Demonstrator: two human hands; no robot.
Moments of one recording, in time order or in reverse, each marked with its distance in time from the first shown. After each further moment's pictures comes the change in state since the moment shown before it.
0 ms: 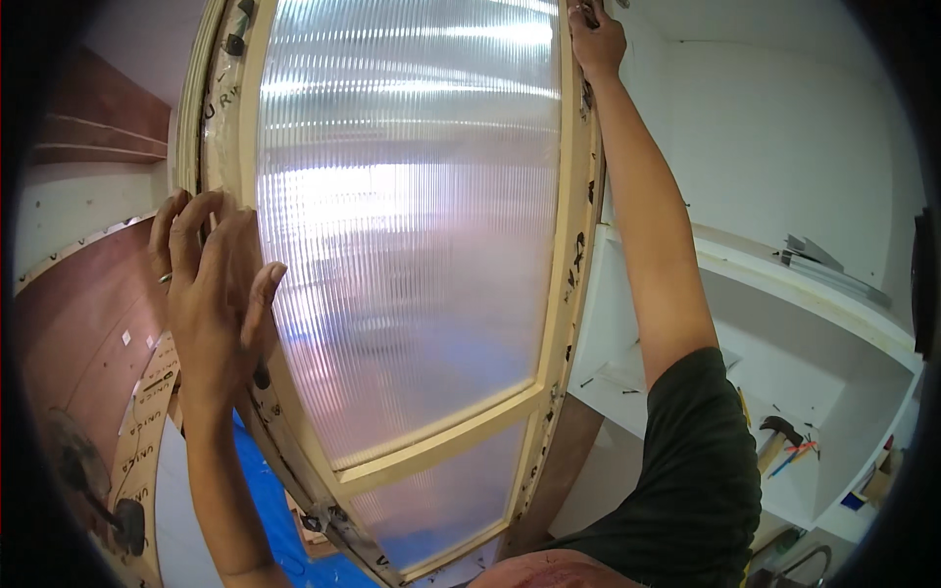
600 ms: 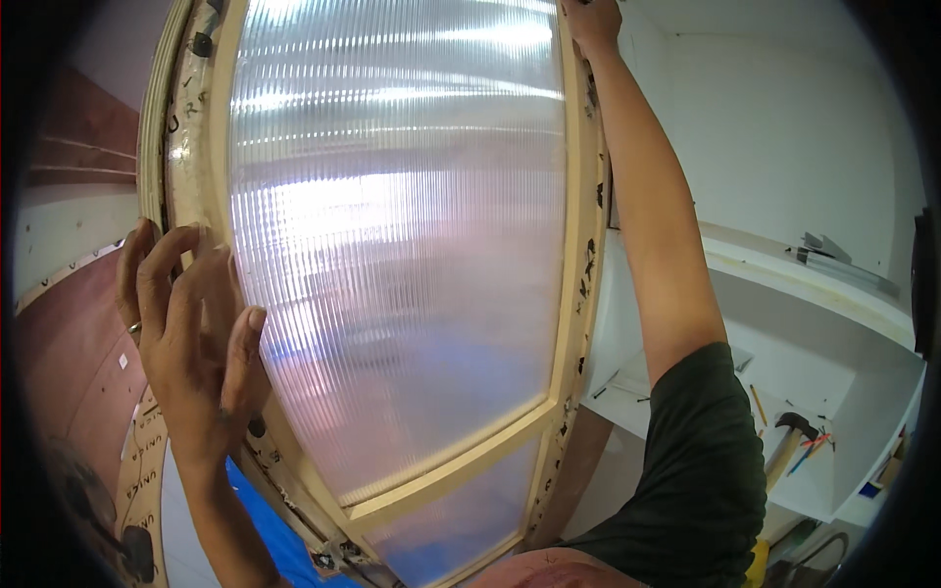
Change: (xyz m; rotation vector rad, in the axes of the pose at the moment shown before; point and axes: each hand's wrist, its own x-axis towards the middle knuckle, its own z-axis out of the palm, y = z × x) left_hand -0.003 0.001 0.000 -0.037 0.022 0.007; right_hand 0.019 -0.007 0.024 -0.027 0.051 -0.009
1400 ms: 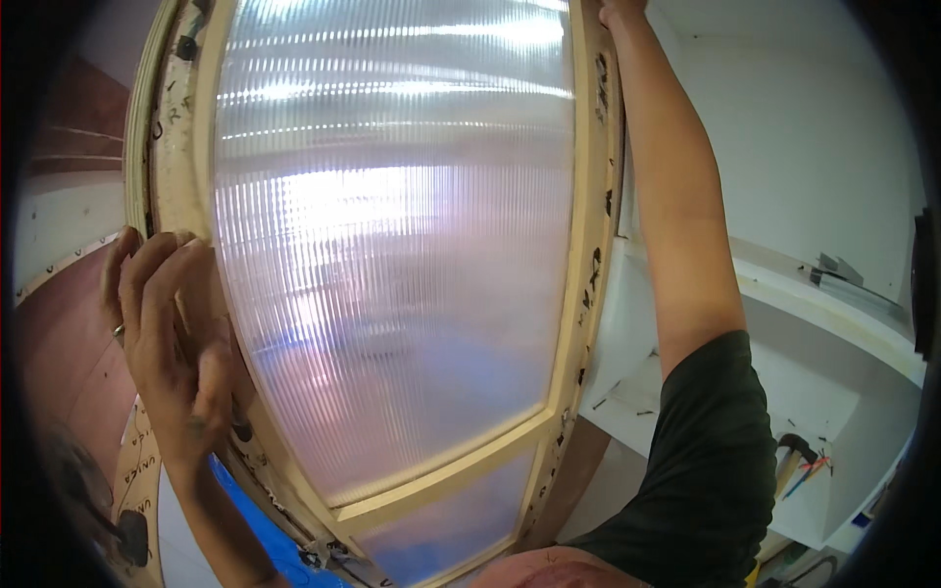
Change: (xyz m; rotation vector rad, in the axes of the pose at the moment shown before) left_hand -0.002 -0.012 -0.005 0.044 -0.104 0.001; right_hand 0.075 0.034 0.023 0.550 -0.081 0.218
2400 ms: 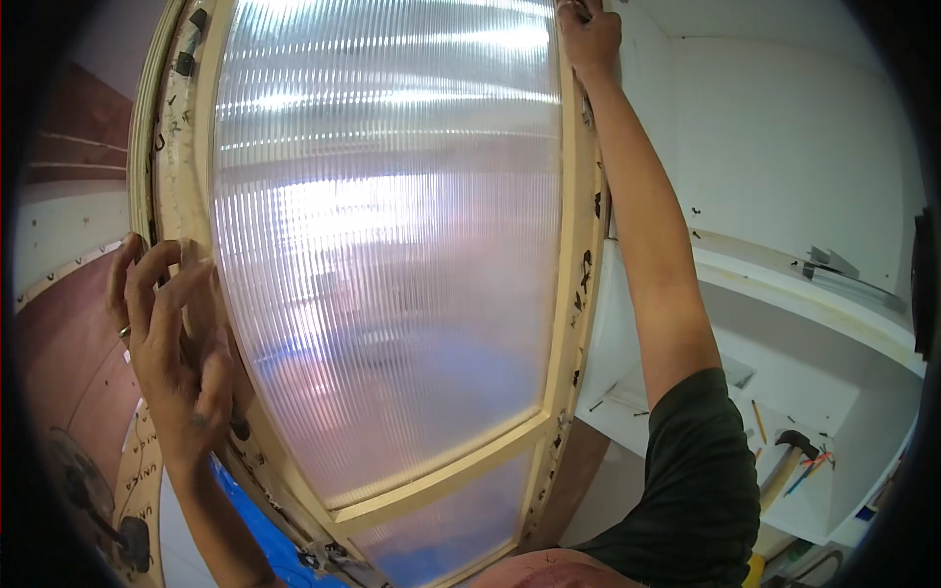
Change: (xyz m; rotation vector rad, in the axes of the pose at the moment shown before) left_hand -0.001 0.002 0.005 -0.068 0.039 0.003; right_hand -0.110 -0.019 -0.007 -0.482 0.085 -0.211
